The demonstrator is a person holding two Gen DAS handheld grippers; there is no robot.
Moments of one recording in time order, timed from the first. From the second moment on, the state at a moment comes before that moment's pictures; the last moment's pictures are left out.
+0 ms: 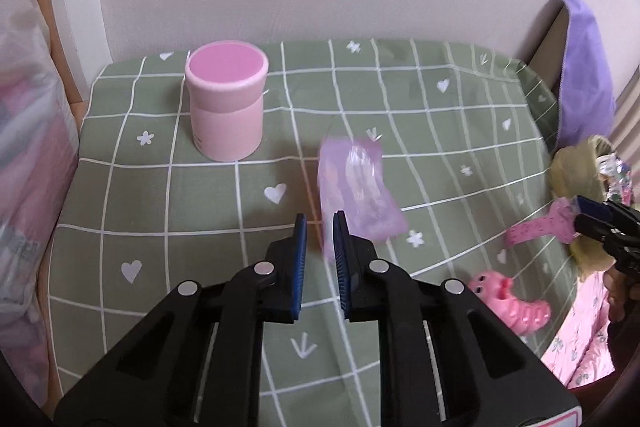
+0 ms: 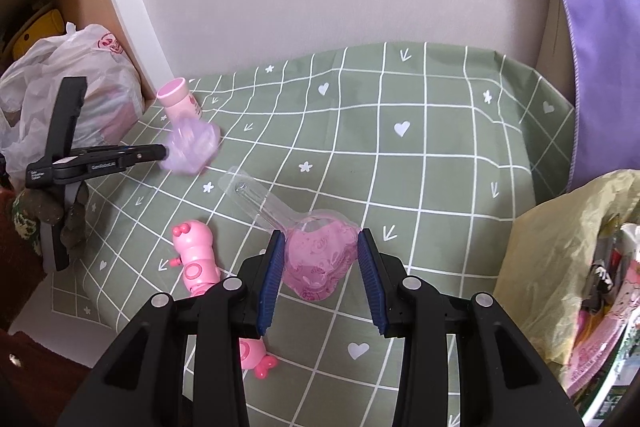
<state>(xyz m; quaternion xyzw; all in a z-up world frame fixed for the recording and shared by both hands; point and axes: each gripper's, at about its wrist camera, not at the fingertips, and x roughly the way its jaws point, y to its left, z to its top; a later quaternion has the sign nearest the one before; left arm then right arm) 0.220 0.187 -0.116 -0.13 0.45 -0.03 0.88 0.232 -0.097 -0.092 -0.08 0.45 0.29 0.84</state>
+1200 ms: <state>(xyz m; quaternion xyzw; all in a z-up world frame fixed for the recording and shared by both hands) 0.237 0.107 -0.031 -0.13 0.36 -0.06 0.92 0.218 -0.162 -0.021 -0.06 0.36 0.24 0.90</state>
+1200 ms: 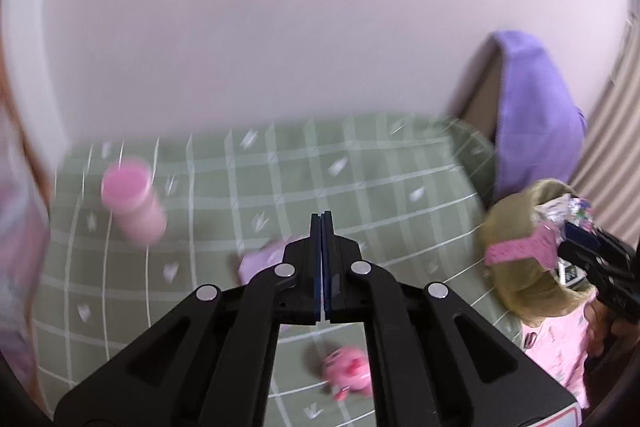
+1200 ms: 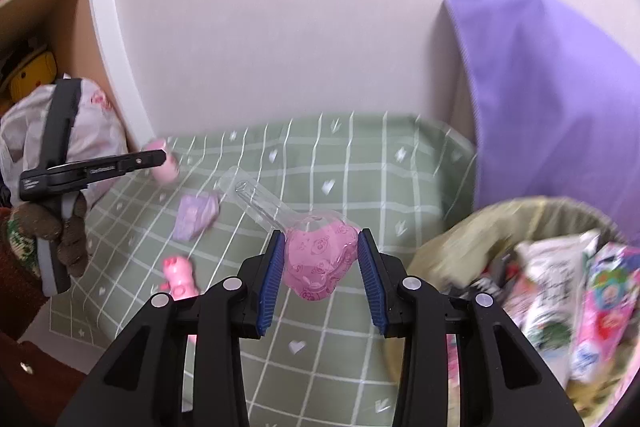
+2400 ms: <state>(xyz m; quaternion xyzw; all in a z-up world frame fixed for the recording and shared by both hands) 0.258 0.039 -0.001 -0.08 0.32 -0.09 0.94 0.190 -0.241 0.016 -0.04 0.31 0.16 0.94</state>
